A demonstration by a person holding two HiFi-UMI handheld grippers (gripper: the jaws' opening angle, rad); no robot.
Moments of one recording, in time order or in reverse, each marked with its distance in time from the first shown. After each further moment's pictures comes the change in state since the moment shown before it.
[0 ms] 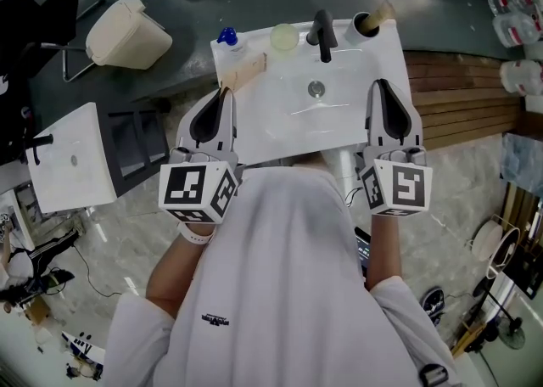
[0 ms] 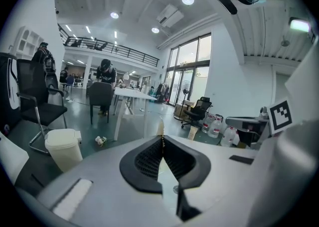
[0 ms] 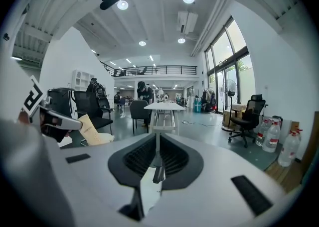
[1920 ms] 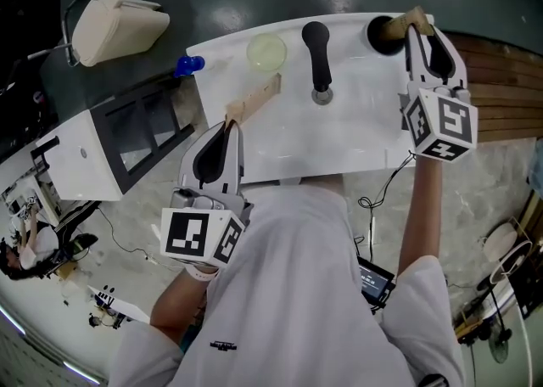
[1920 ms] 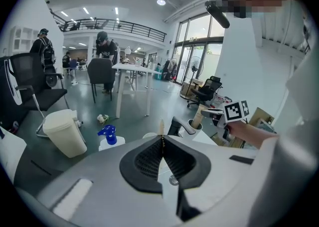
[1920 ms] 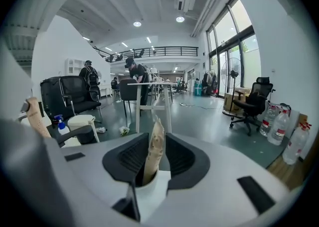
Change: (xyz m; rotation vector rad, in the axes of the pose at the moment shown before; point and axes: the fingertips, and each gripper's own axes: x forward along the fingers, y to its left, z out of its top) left arm 0.121 -0.038 -0.057 -0.047 0.288 0.085; right arm 0.206 -0.179 -0.130 0.025 0.201 0.024
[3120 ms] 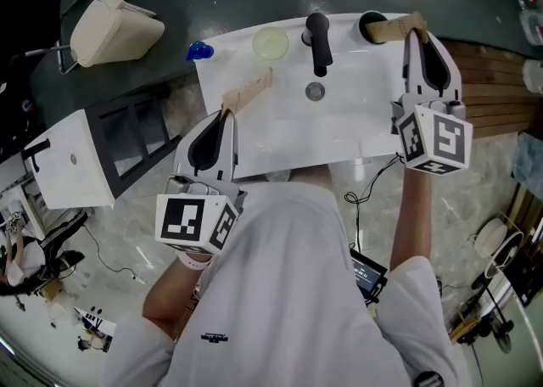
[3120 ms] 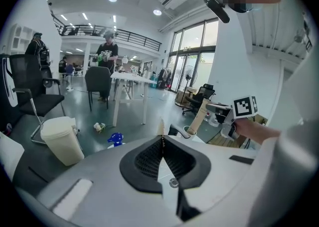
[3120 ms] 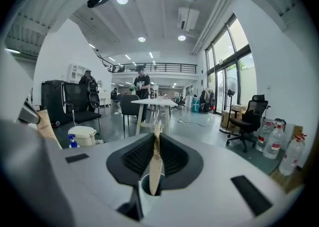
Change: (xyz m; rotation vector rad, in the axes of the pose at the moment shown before) left arm -0.047 0.013 0.007 0.029 -0.108 -0.064; right arm -0.082 0.046 0.074 -0.054 -0.177 -0.045
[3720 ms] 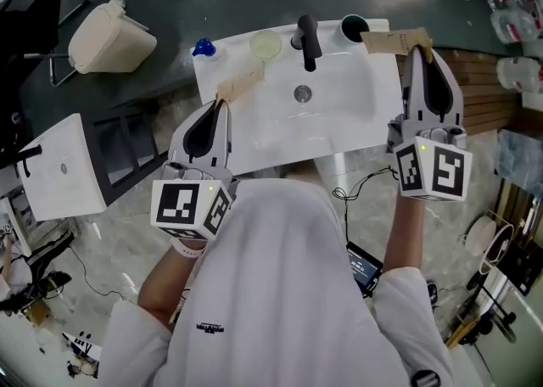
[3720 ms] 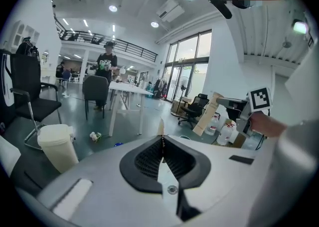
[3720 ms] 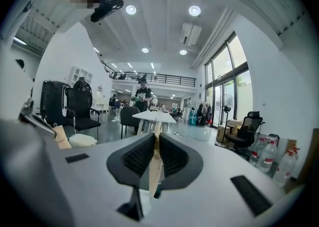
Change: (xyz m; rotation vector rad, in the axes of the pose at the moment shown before) left arm -0.042 0.004 0.020 0.013 -0.125 -0.055; right arm -0.094 0.035 0.091 -0.059 -0.124 -0.057
